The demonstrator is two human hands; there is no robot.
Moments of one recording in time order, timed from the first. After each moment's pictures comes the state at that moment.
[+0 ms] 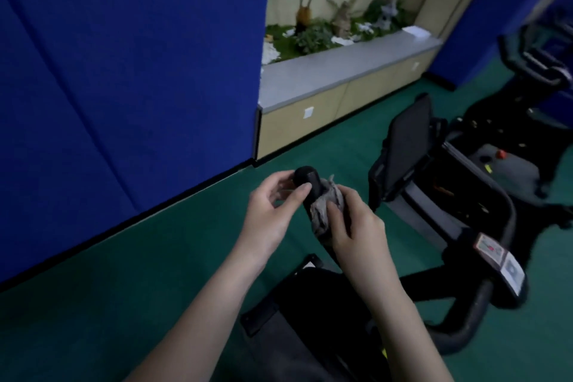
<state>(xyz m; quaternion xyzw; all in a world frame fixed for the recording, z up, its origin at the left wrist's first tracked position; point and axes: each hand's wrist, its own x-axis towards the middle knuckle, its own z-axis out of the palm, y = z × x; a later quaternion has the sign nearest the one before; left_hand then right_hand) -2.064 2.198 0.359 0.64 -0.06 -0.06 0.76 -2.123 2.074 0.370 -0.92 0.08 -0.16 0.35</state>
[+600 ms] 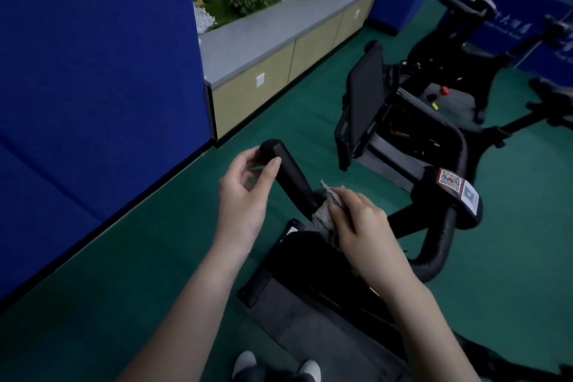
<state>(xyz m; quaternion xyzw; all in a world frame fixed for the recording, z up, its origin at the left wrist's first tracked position) -2.067 2.200 0.357 0.66 -0.08 -0.09 0.74 -2.167 2.066 0.363 -0.93 0.18 -0.10 0.30</state>
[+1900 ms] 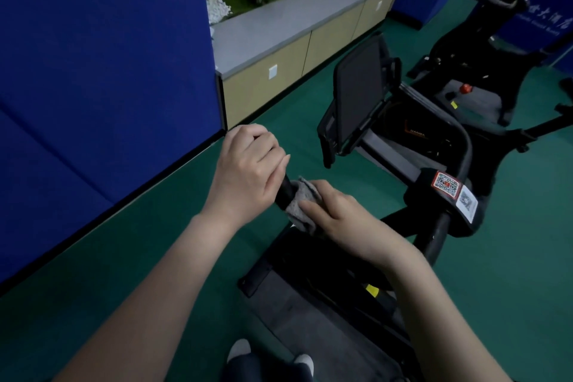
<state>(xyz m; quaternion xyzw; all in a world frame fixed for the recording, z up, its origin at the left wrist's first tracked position) -2.041 2.176 0.344 0.81 -0.40 0.35 0.23 -2.147 2.024 0.366 -0.92 0.04 0.10 0.37</state>
